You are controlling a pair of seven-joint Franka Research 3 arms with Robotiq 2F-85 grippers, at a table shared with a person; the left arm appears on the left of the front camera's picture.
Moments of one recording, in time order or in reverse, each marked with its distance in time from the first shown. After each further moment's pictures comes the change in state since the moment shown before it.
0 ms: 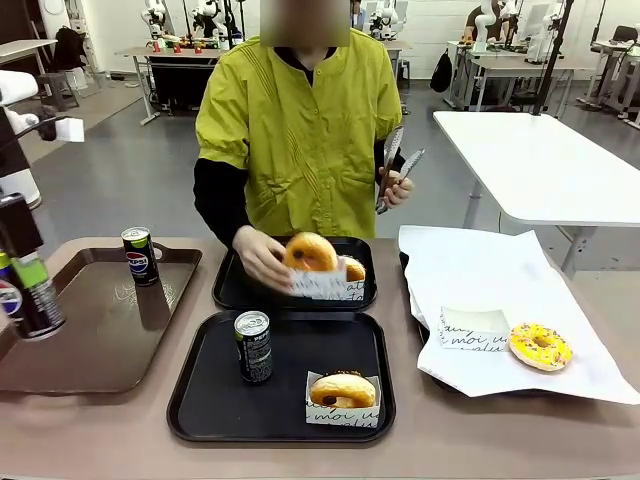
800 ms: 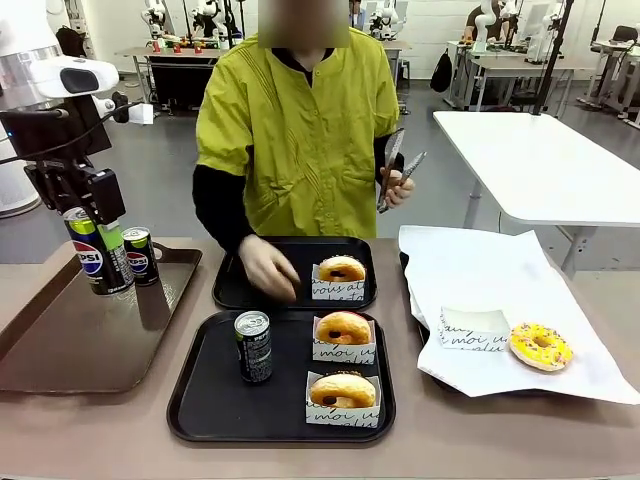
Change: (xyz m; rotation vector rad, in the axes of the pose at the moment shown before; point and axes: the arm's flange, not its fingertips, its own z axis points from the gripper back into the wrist) left arm 0.081 -0.003 -0.005 0.030 -0.026 0.003; right arm 0.000 0.000 0.000 0.000 0.000 0.000
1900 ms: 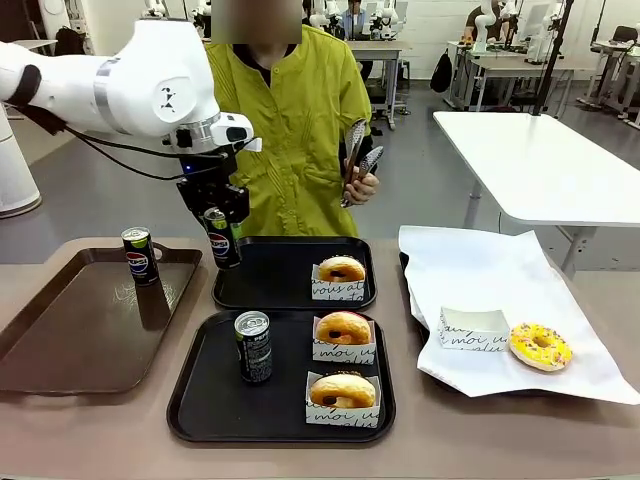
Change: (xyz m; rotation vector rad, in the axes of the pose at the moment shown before) left arm 0.215 0.009 -0.116 0.072 -0.066 0.046; right arm 0.000 0.000 0.000 0.000 -0.001 0.000
